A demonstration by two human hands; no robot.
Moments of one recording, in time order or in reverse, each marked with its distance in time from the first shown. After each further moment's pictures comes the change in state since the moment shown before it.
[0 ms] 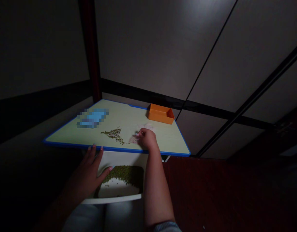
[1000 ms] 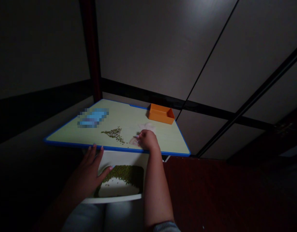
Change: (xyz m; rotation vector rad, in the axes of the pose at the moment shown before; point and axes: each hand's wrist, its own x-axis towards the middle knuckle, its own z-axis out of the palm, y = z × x) left_hand 0.000 0.000 0.000 -0.011 0.025 0.003; right_hand -0.003 -0.002 -0.003 -0.061 -0.066 0.048
